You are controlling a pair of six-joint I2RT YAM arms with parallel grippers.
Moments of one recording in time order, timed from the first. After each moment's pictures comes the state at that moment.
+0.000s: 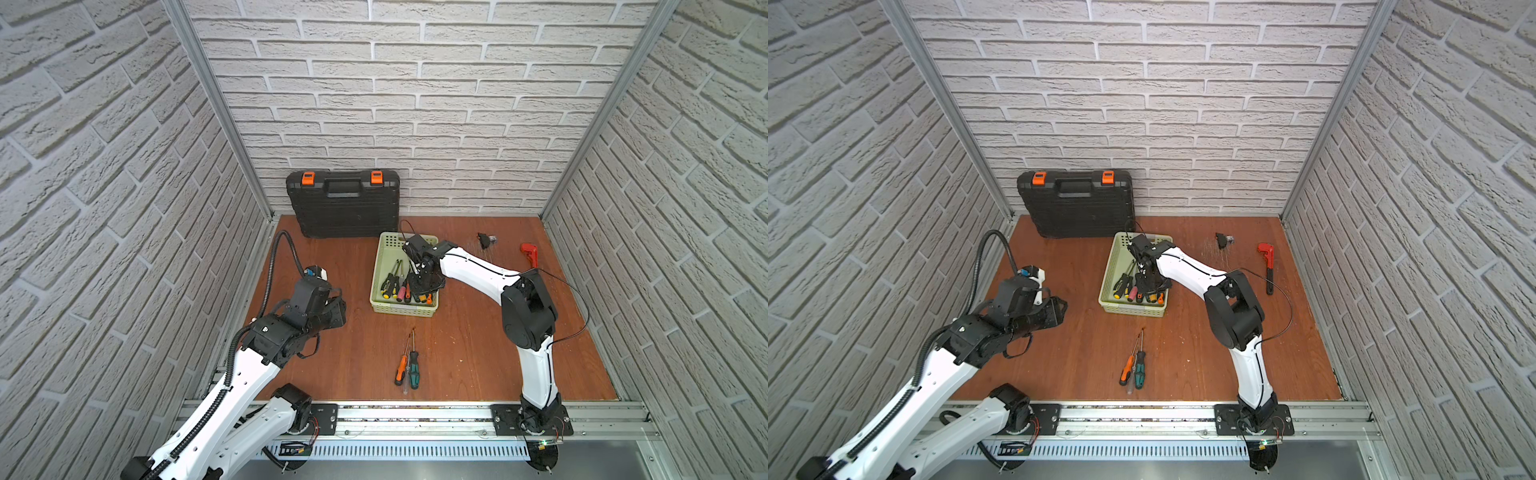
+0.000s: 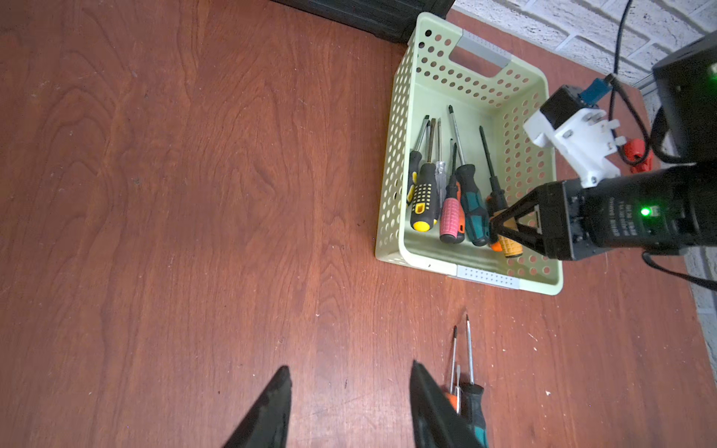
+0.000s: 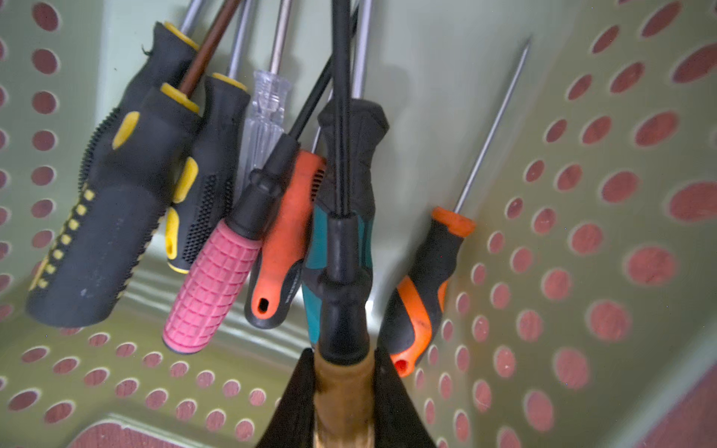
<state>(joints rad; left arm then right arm) -0.51 0.79 0.89 -0.90 -0.12 -0.58 0.60 2.07 1.70 -1.01 0.06 0.44</state>
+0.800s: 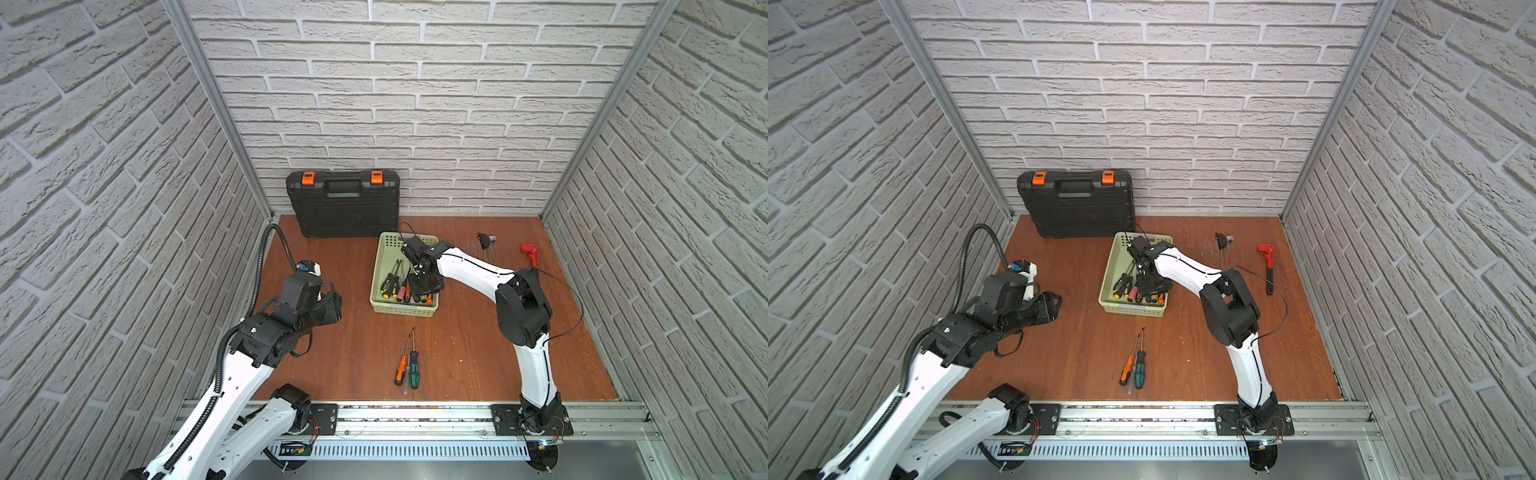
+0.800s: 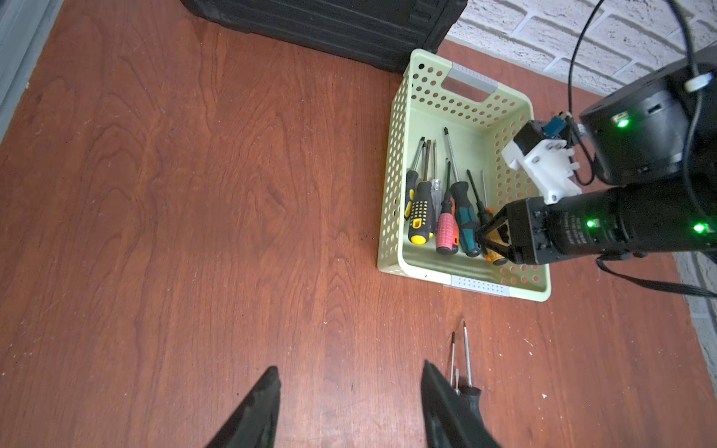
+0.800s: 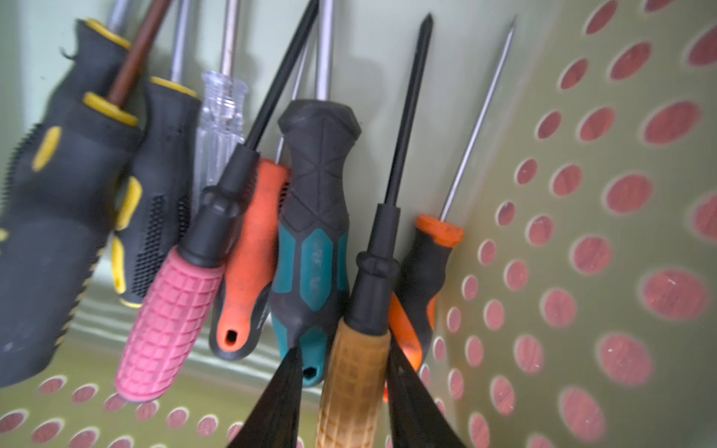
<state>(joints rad) -0.46 0.83 0.98 -0.96 -0.10 -0.53 0.60 2.10 1.71 -1.01 0.08 0.47</state>
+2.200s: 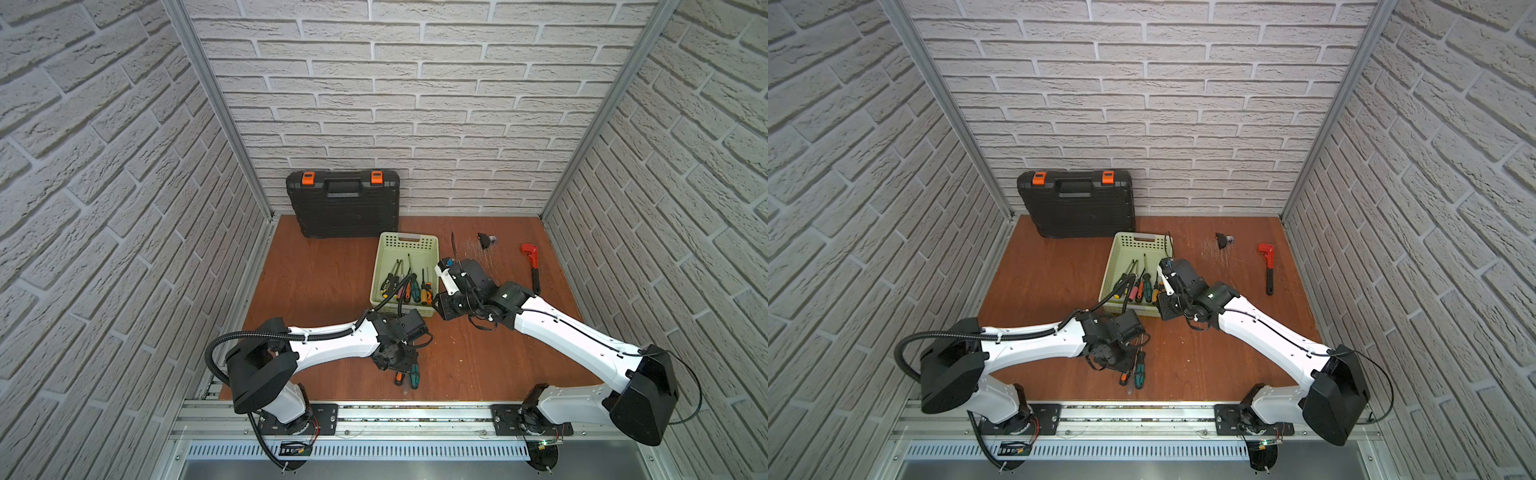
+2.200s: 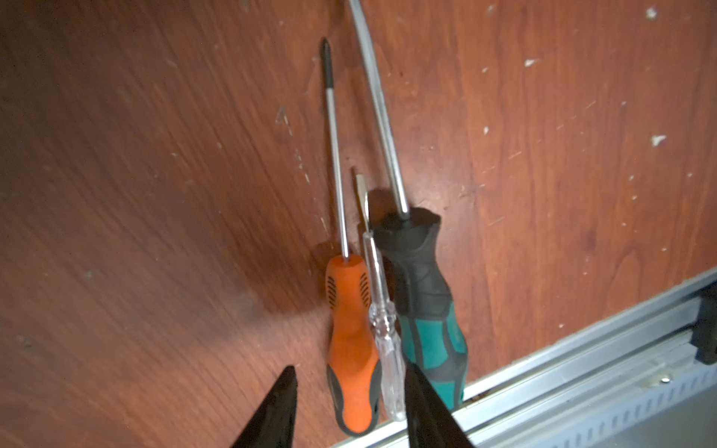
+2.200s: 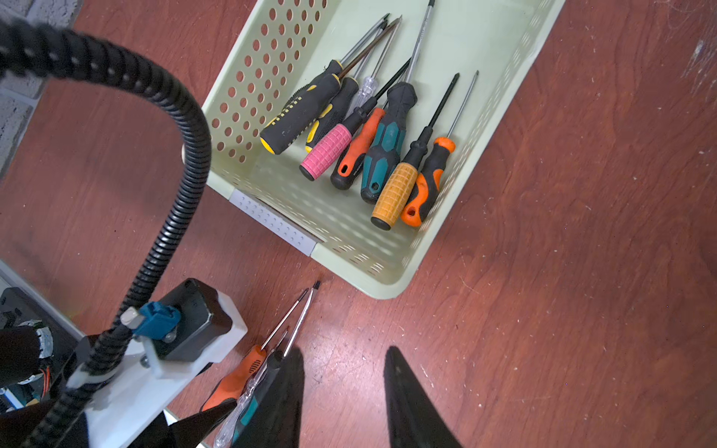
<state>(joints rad) -1.11 1.54 0.93 -0.73 0.08 -0.78 0.67 1.30 1.05 -0.69 0.00 0.39</state>
